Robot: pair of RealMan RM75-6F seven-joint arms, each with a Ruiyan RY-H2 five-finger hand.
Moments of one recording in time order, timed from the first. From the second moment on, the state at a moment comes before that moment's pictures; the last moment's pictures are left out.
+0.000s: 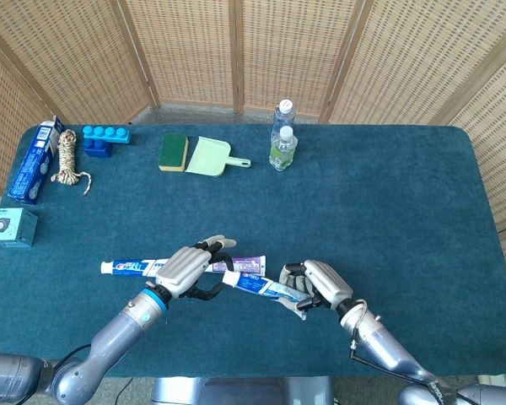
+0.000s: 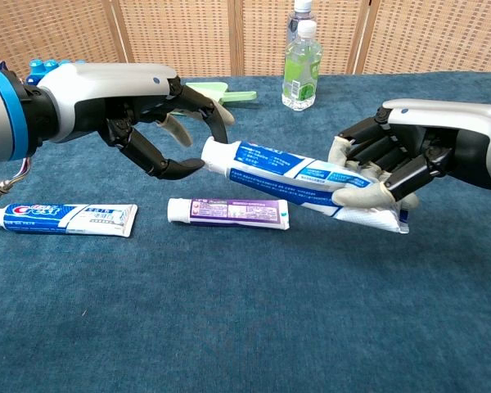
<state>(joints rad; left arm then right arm) -0.83 -1.36 -0.14 -2.06 0.86 0.99 0.30 0.58 -1.32 0.15 -1.94 -1.15 0.90 0.18</state>
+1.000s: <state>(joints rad) -0.82 -1.35 -0.12 -2.07 0.88 1.02 0.31 0.60 -1.35 0.18 -1.95 -0.97 0.95 0.08</state>
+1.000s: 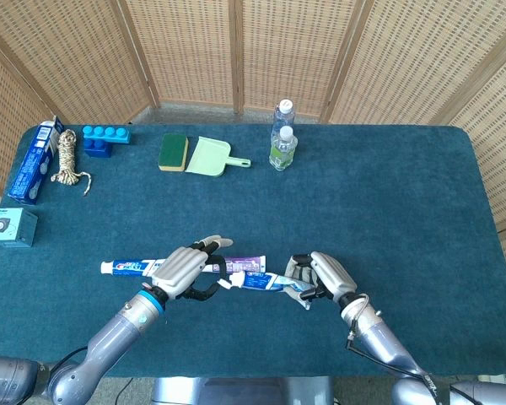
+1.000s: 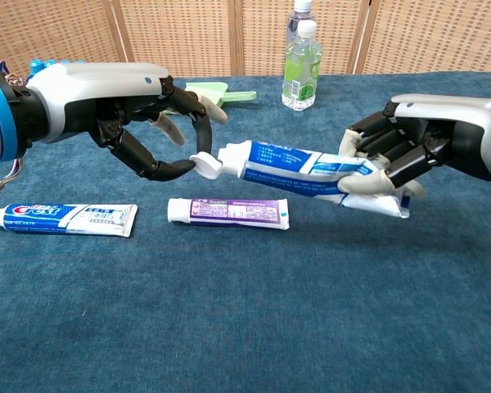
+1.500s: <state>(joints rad) -0.81 -1.37 -0.09 -2.07 0.92 1.06 0.36 0.62 -1.36 0.25 -1.96 -0.87 0.96 0.07</state>
